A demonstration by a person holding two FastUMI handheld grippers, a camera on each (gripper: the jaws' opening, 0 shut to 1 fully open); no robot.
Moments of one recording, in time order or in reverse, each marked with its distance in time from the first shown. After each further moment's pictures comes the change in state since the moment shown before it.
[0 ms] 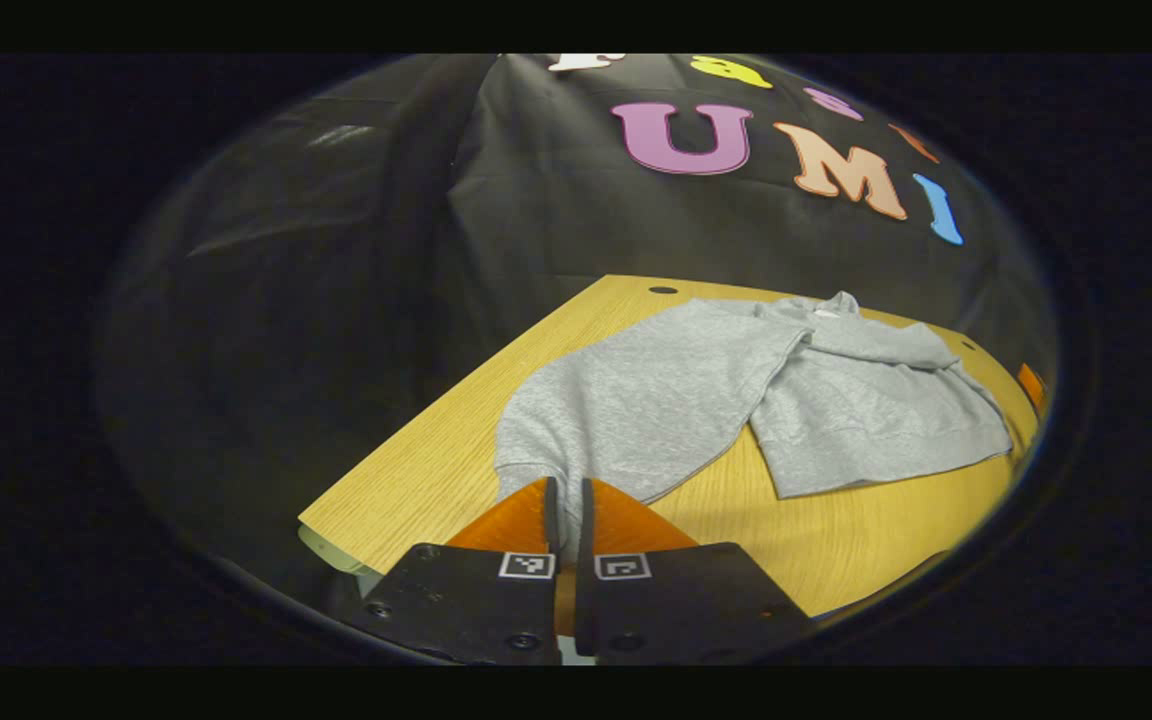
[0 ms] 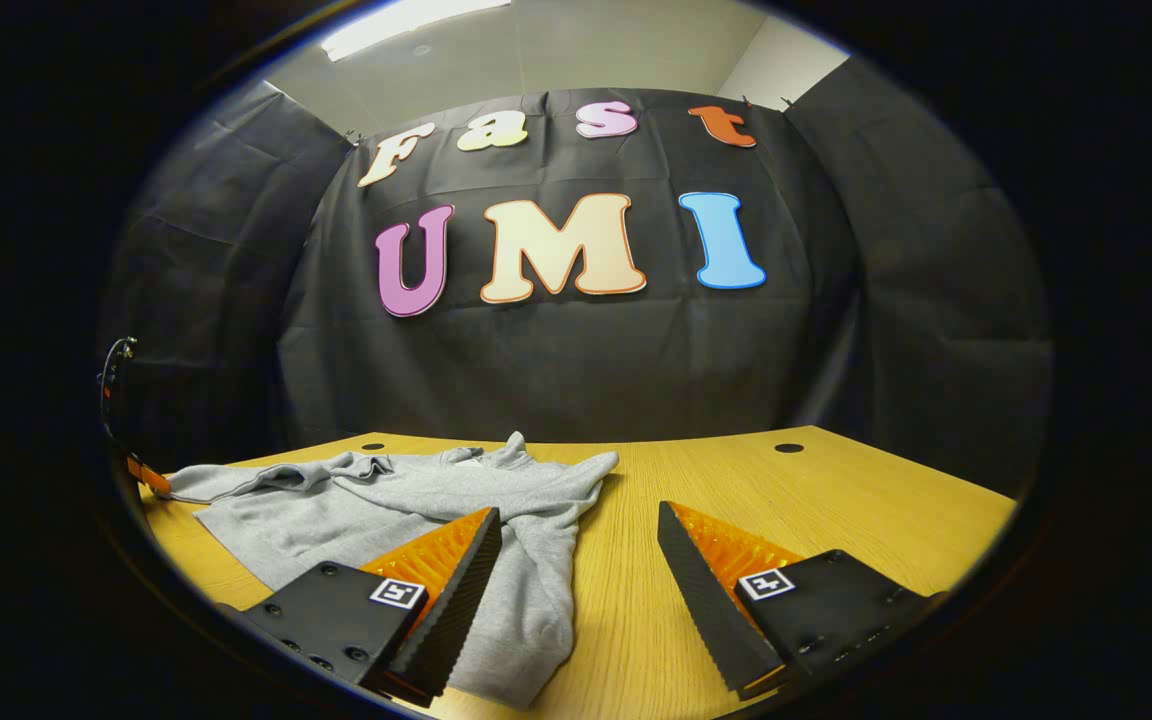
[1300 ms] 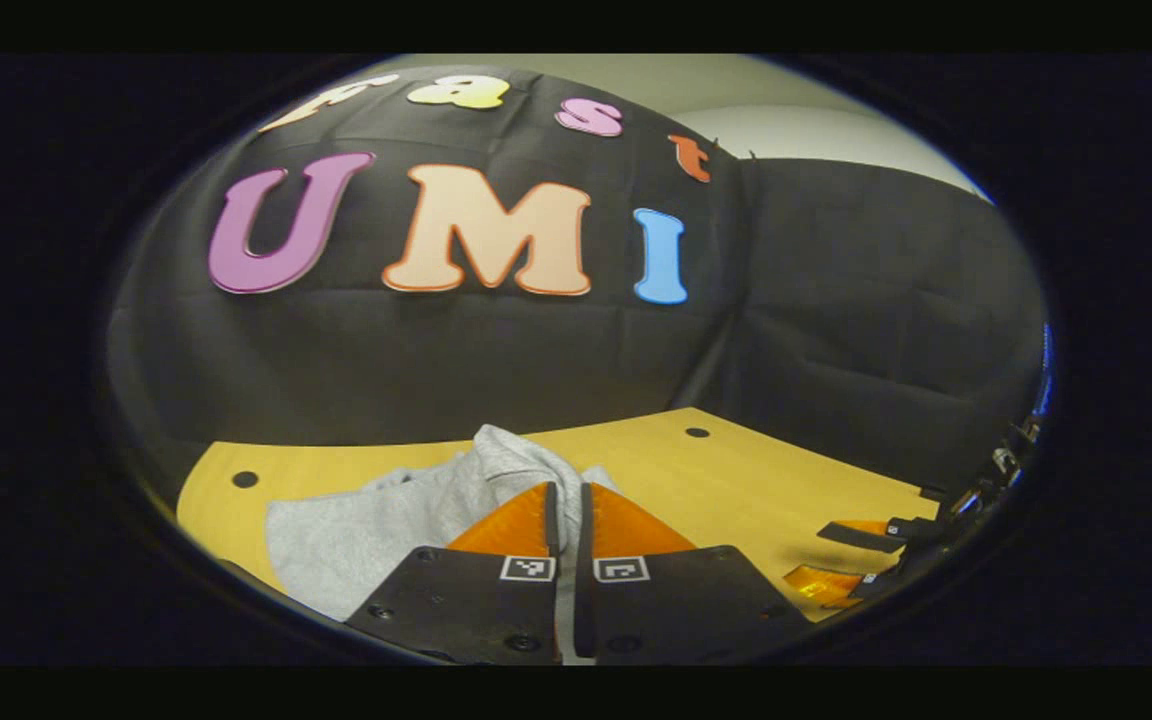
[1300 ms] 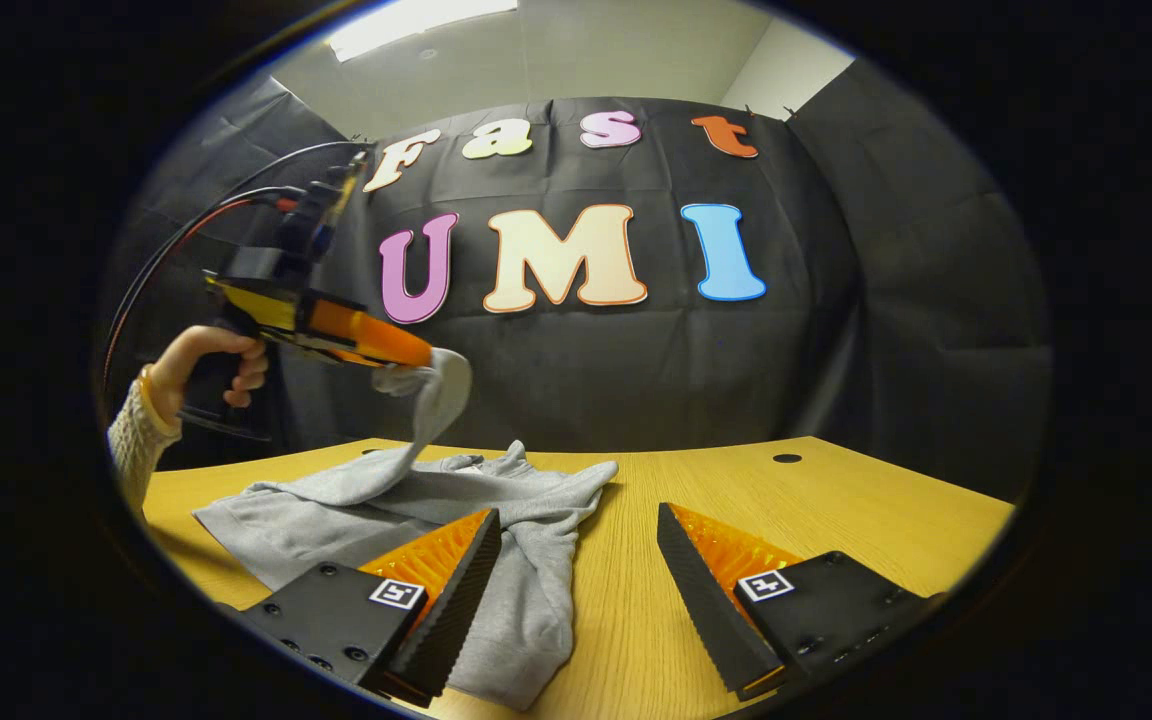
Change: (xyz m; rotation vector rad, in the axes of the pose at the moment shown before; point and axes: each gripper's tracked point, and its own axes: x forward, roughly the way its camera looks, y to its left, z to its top) left arm 0.029 -0.480 0.210 0.241 -0.246 -0.833; right arm -0.003 0.000 0.006 0.002 -0.024 0.000
